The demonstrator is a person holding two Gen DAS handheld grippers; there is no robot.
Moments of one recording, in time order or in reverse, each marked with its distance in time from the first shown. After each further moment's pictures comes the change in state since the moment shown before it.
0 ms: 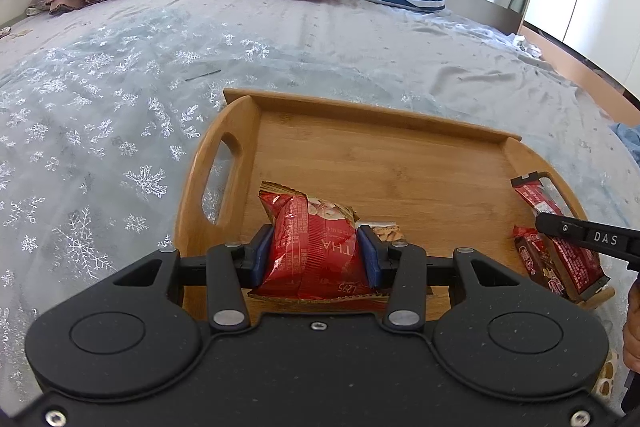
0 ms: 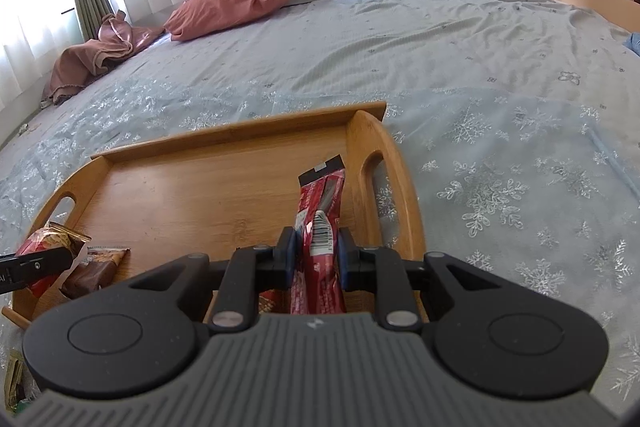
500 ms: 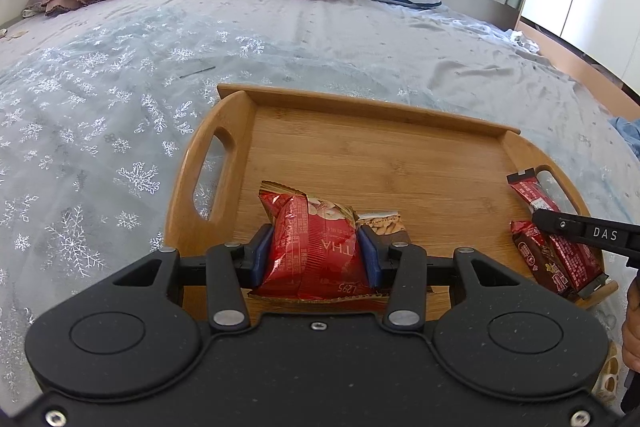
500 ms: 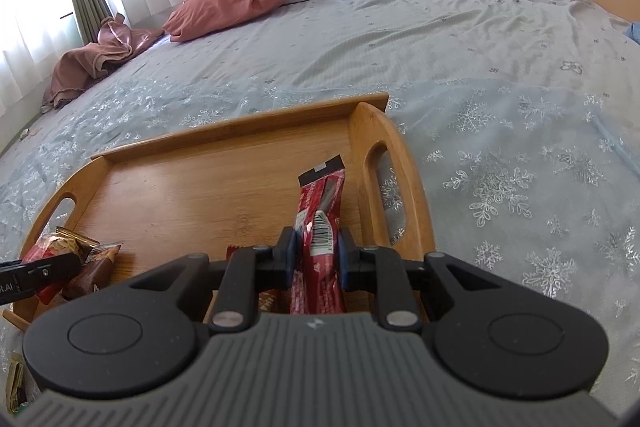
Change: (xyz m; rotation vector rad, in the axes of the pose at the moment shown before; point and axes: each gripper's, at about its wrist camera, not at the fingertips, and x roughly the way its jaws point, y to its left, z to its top) left arm 0.005 -0.003 -0.003 0.009 0.004 -0.004; right arm 0.005 -0.003 -0.004 0.024 0.000 0.013
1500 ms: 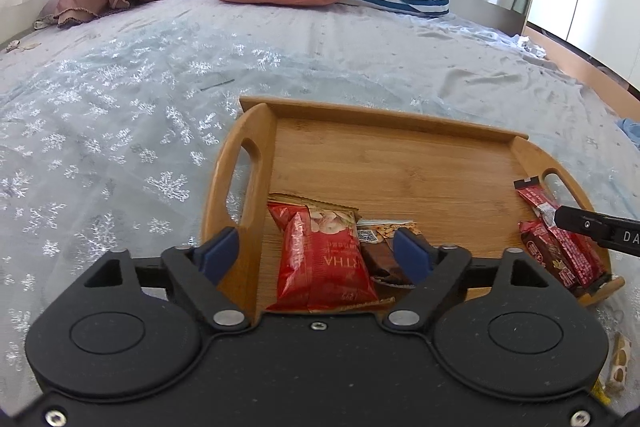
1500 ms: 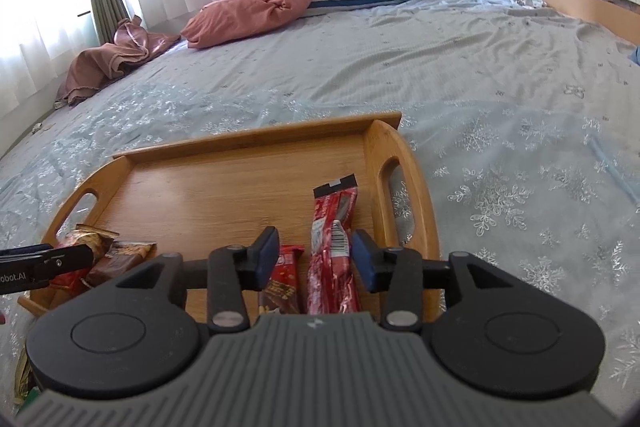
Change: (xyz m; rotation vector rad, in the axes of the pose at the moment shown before) left arm -0.019 0.010 0.000 0.017 -0.037 0.034; right arm -0.028 0.014 -0.002 -0.056 -0.041 0.019
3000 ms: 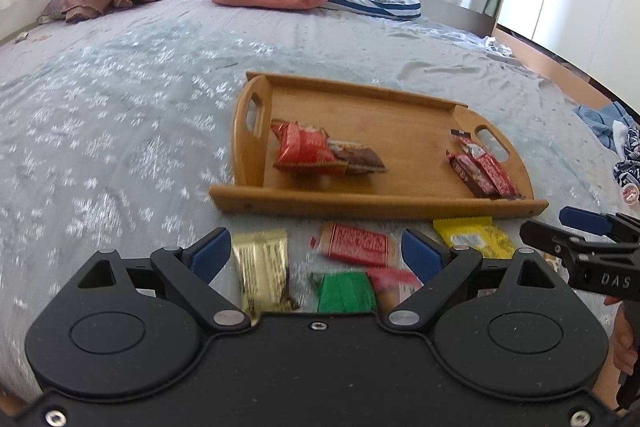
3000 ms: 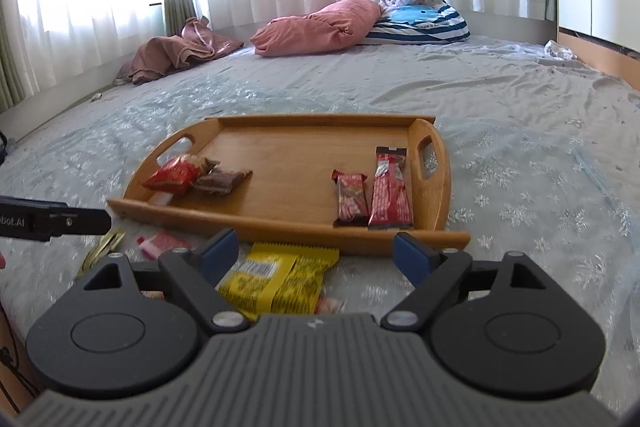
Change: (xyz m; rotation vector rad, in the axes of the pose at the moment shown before) left arm -0.132 0.002 -0.081 -0.007 -0.012 -0.056; right arm -0.116 0.031 -0.081 -0.172 -0.092 0.096
